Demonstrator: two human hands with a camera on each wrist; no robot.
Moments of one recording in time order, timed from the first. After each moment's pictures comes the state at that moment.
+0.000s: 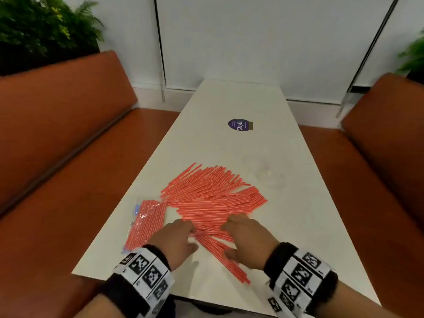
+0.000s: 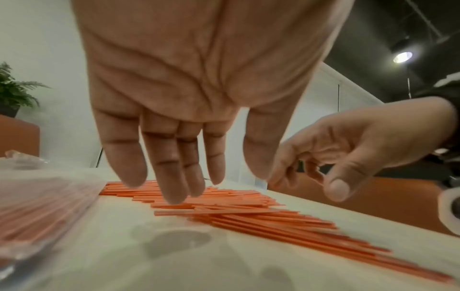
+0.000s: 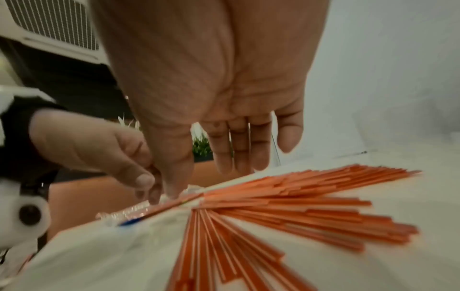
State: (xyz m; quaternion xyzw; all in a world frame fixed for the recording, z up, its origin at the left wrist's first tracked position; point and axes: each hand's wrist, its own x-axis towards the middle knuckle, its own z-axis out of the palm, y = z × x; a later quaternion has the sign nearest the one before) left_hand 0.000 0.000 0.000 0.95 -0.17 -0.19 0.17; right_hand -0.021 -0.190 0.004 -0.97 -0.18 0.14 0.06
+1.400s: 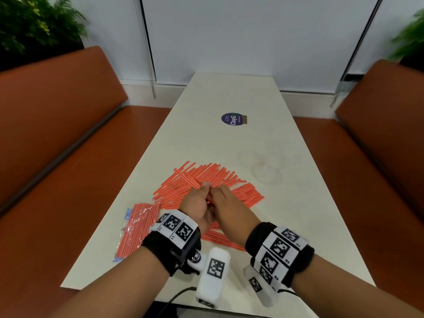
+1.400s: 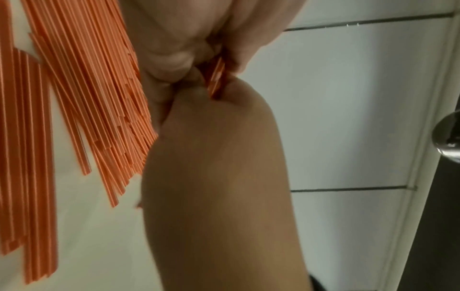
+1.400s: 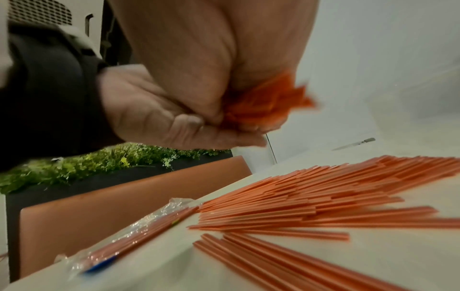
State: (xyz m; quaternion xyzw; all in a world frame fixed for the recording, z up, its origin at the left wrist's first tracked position) left_hand 0.053 -0.078 0.011 0.48 0.18 -0.23 0.83; right_hand 0.015 -0.174 0.010 -0.96 -0.17 -0.02 0.21
